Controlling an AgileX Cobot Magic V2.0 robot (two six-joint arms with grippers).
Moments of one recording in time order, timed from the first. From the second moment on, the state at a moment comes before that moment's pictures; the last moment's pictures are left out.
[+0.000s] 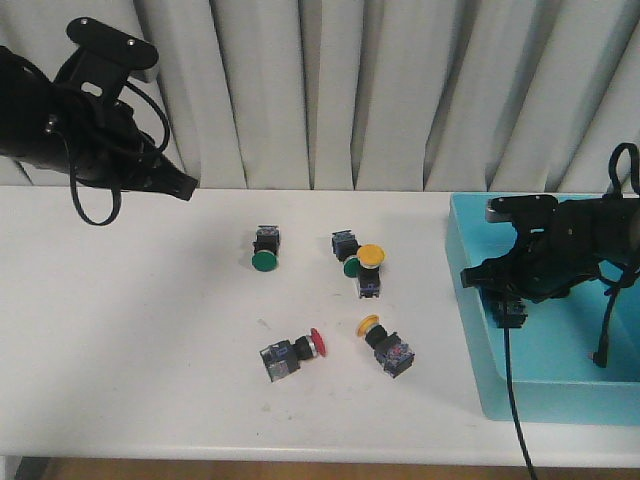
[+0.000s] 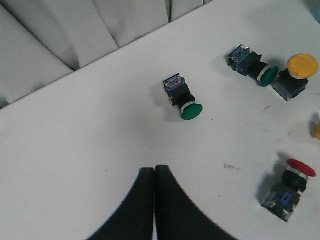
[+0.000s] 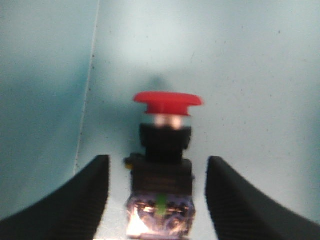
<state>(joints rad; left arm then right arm) -0.34 1.55 -1.41 0.07 0.75 0.06 0.03 1.98 -1.20 -0.06 0.42 0.01</state>
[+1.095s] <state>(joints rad) -0.57 2.09 -2.04 -0.19 0.65 0.09 0.03 1.01 -1.19 0.05 0.71 -0.10</state>
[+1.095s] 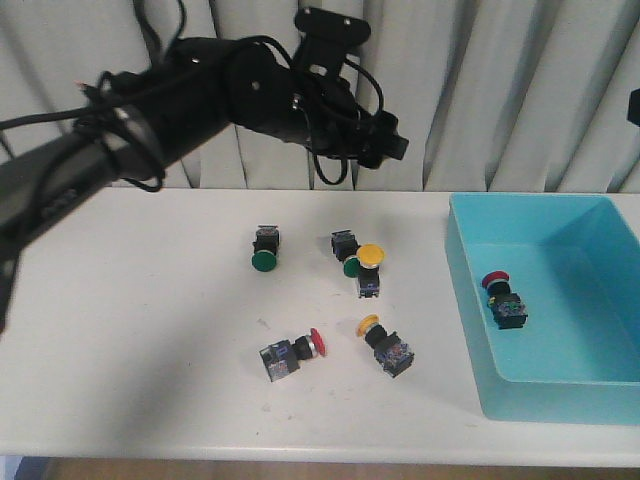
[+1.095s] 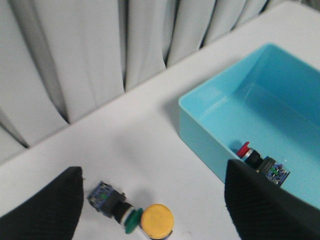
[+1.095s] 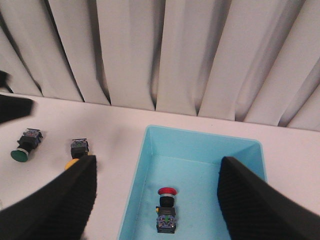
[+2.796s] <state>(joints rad) -0.57 2.47 -2.20 -0.23 0.78 0.01 0.14 0.91 -0.87 0.07 0.38 -0.12</state>
